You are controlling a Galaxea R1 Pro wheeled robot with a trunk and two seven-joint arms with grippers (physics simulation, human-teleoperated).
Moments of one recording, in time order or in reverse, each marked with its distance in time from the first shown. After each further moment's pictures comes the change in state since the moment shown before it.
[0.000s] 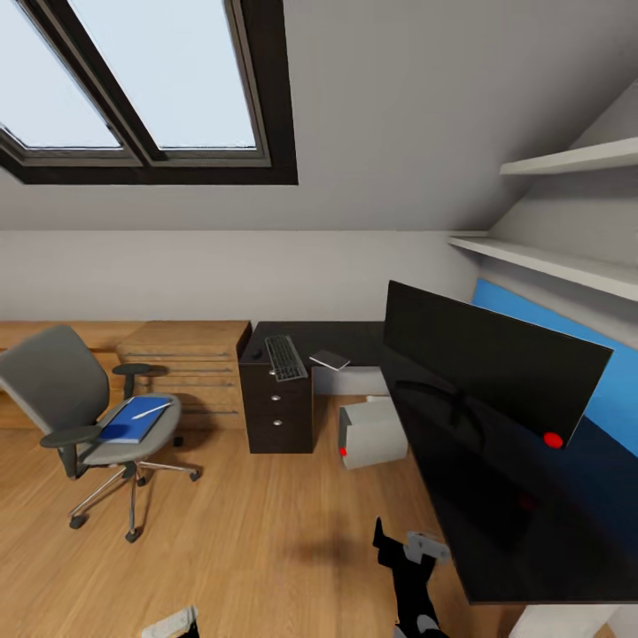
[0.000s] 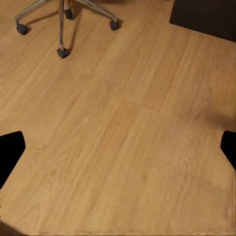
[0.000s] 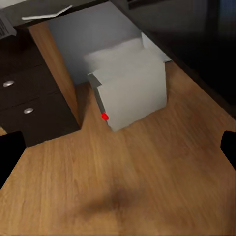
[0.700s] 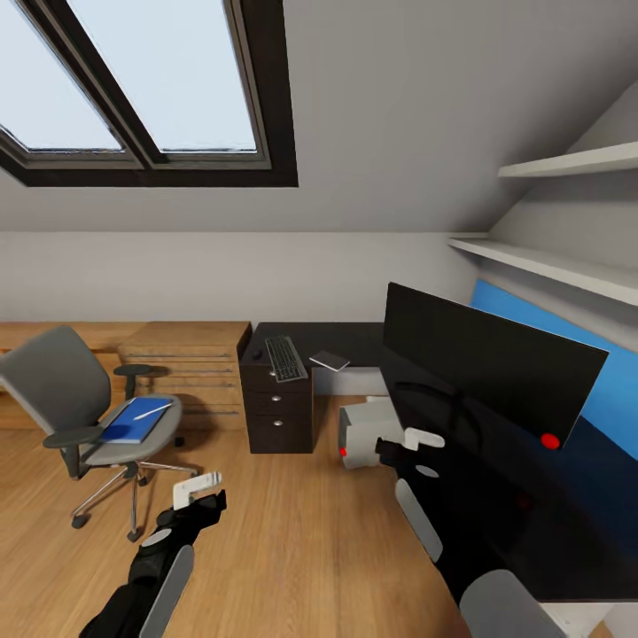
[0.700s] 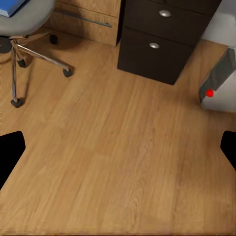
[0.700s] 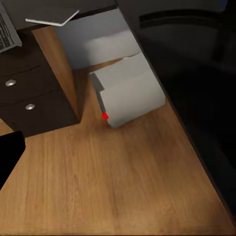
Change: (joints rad) left arm -0.196 -0.005 0.042 -0.500 0.007 0.618 0.008; right arm -0.105 -0.084 -0.005 -0.692 0.001 0.932 -0.238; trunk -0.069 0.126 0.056
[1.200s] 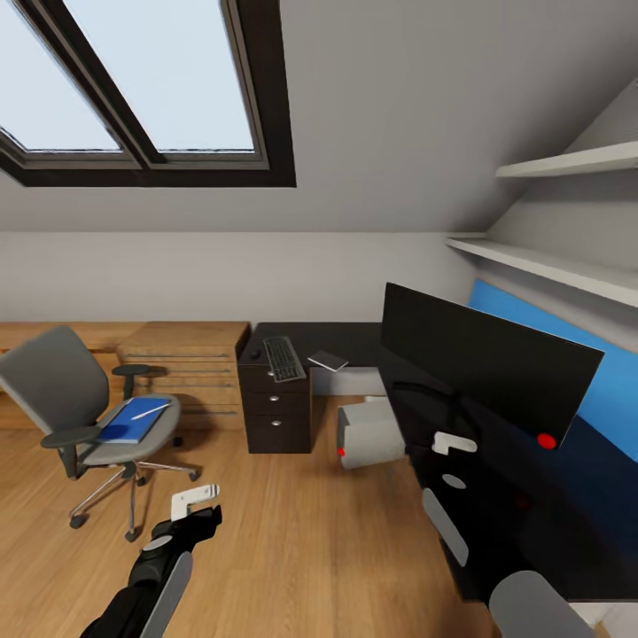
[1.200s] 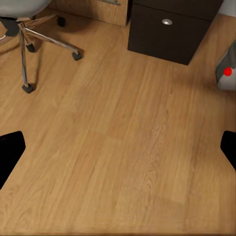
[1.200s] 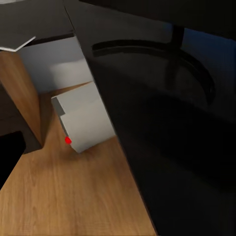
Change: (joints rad) left arm -0.010 0.012 0.004 0.088 -0.023 0.012 -0.001; right arm -0.005 -0.106 0.002 0.084 0.012 -0.159 -0.002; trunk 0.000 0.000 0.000
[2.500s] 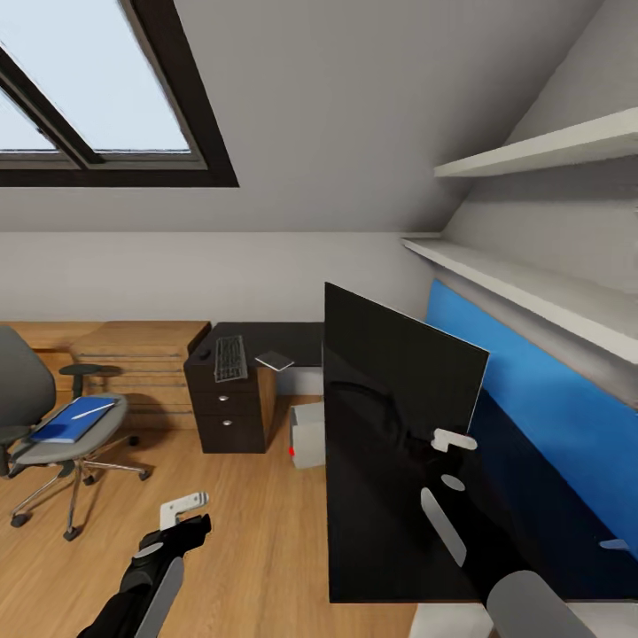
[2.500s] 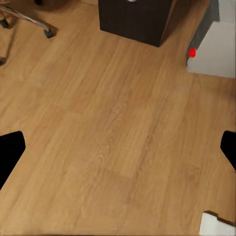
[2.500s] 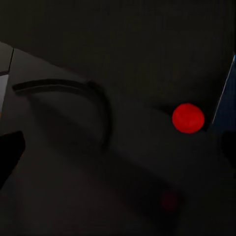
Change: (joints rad) left arm 0.000 0.007 0.049 0.059 -0.003 -0.028 0.005; right arm 0.001 0.009 0.000 -0.003 -0.003 -0.082 0.003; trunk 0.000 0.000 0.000
